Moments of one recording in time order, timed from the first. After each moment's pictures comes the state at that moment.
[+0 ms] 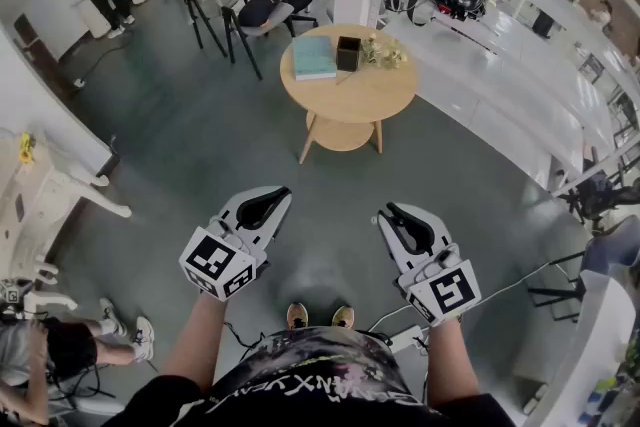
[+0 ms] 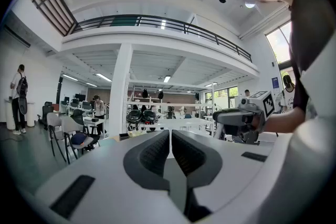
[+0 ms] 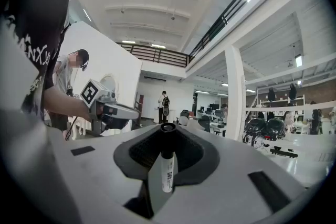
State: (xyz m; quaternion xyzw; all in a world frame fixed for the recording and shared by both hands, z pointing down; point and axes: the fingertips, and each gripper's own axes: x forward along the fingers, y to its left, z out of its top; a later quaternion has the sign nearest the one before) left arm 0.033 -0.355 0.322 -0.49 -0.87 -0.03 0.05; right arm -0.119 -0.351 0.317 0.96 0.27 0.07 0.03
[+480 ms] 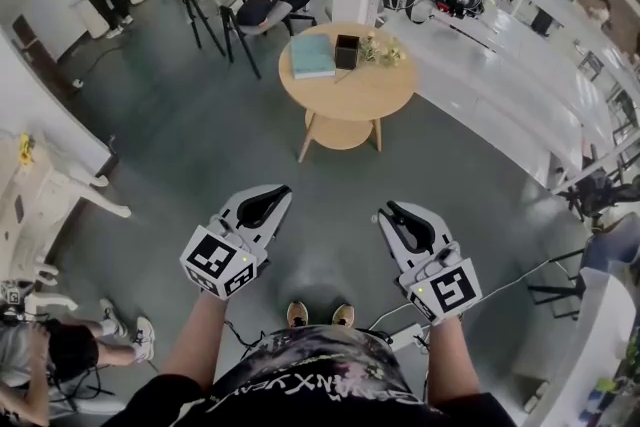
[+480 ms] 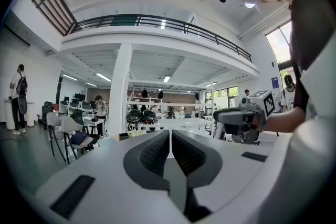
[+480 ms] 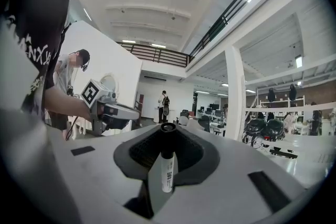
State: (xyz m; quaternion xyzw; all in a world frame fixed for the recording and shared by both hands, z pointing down) left arm 0.032 -0.351 0.323 -0.49 -0.87 -0.03 0.05; right arm -0.119 -0.349 0.316 0.96 0.27 0.08 0.03
